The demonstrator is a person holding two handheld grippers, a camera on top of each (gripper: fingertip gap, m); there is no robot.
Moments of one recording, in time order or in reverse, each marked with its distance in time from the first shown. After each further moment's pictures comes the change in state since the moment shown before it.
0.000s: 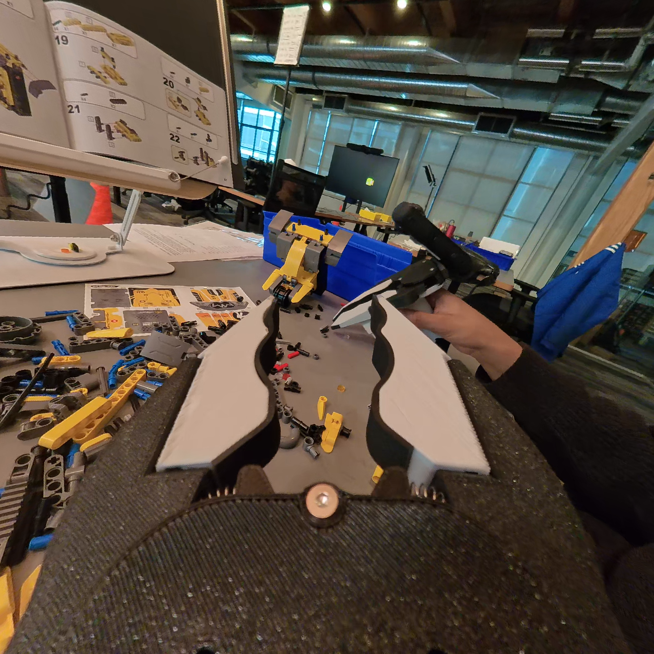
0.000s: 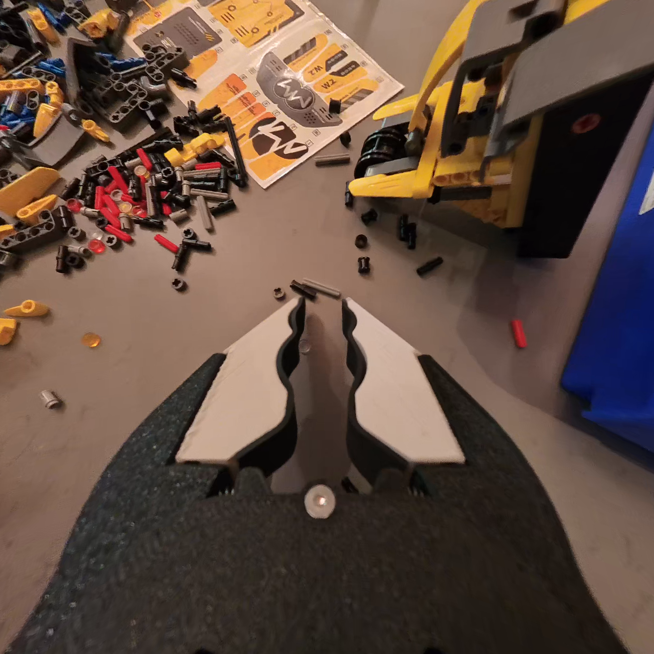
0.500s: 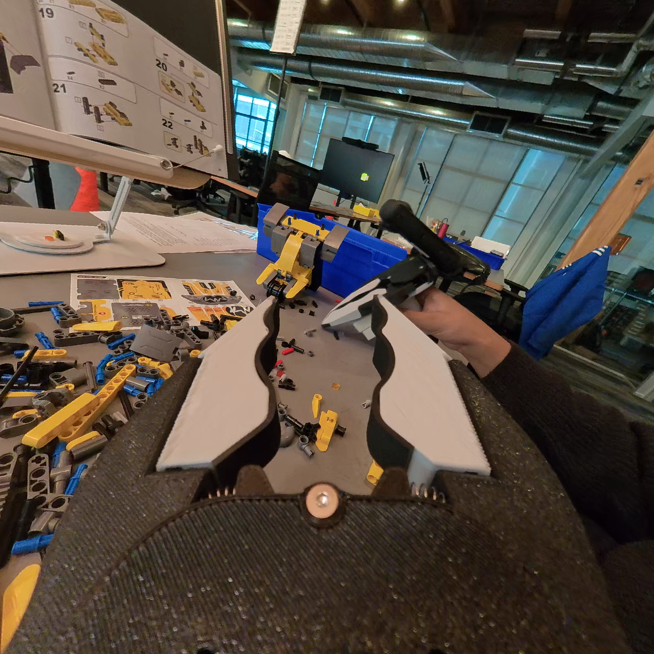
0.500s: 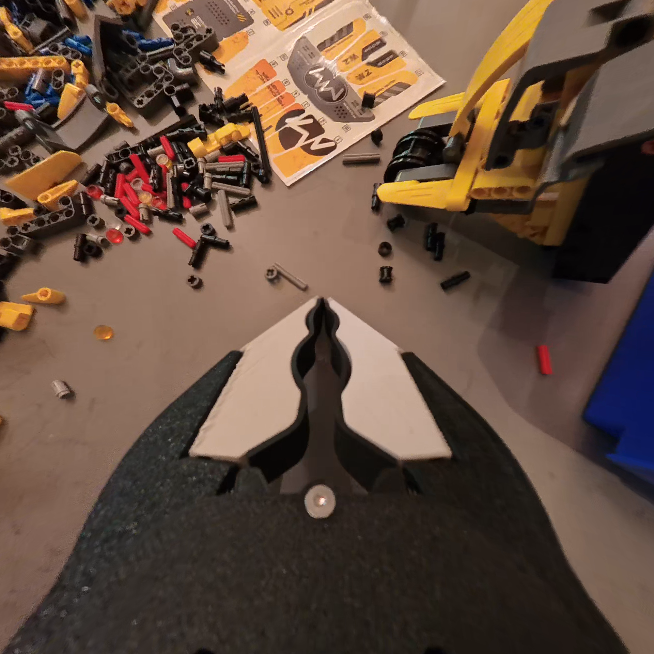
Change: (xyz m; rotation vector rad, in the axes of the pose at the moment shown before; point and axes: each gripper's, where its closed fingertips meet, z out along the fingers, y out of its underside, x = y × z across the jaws) left arm 0.000 0.002 0.002 -0.017 0.015 -0.034; right arm -0.011 0.000 0.009 -0.038 -0.075 -0.038
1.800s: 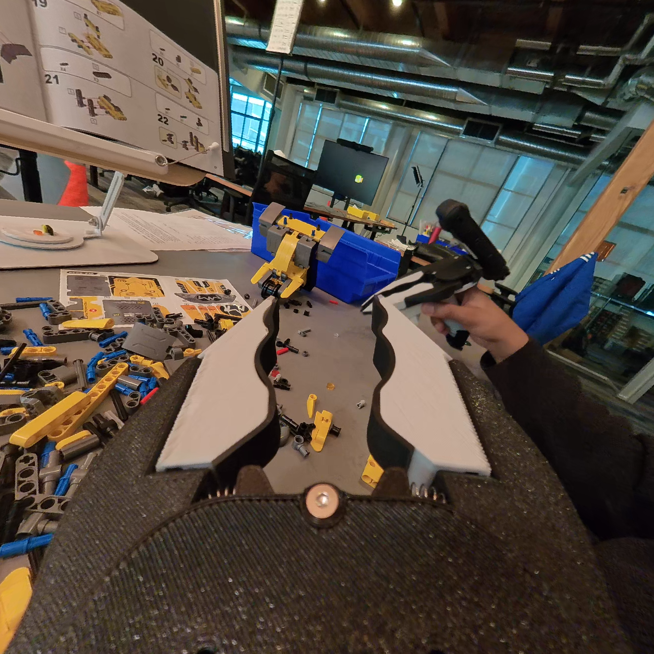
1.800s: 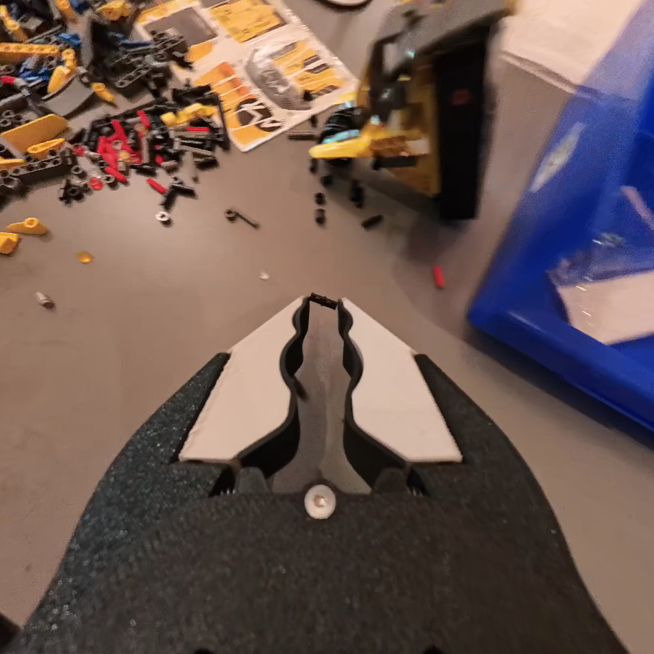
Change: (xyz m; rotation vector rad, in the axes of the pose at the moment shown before) left arm 0.001 0.000 0.000 0.003 0.016 -0.025; right arm 0.031 0.024 -0.063 0.084 0.091 -0.041
